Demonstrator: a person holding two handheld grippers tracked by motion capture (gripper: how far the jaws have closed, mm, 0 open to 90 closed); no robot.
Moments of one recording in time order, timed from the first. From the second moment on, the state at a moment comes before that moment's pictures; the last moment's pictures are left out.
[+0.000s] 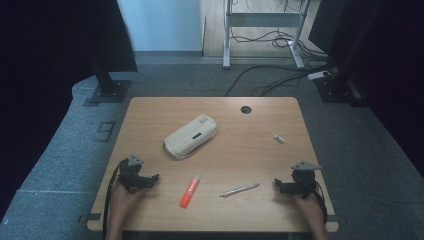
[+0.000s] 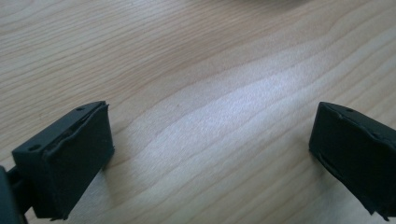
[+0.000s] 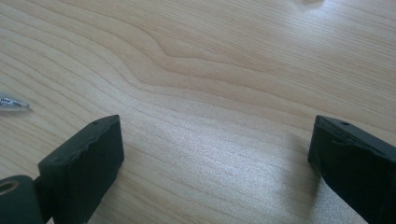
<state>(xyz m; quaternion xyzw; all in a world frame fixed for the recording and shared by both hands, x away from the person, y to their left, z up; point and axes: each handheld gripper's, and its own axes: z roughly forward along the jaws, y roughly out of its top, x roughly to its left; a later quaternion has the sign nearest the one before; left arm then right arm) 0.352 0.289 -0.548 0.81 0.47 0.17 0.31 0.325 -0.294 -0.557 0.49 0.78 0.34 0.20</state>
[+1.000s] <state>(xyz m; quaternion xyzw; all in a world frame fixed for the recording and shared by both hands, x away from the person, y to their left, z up) 0.353 0.275 -0.536 0.81 0.45 0.15 0.33 0.325 -0.294 -0.557 0.49 0.78 0.34 0.21</state>
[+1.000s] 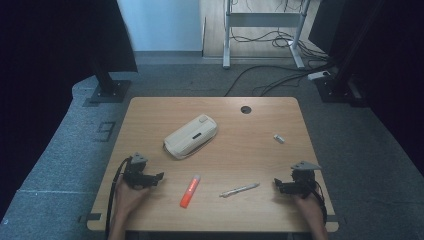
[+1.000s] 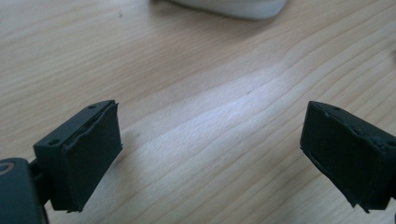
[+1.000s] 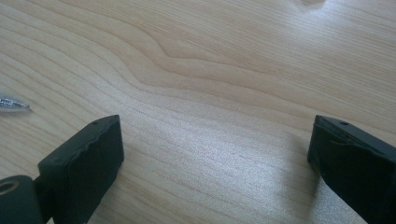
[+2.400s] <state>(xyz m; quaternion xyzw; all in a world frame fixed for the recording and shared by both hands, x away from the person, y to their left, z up) 0.398 0.231 -0.480 0.83 0.40 0.11 0.37 0.325 -0.294 -0.557 0.49 0.78 0.34 0.21</state>
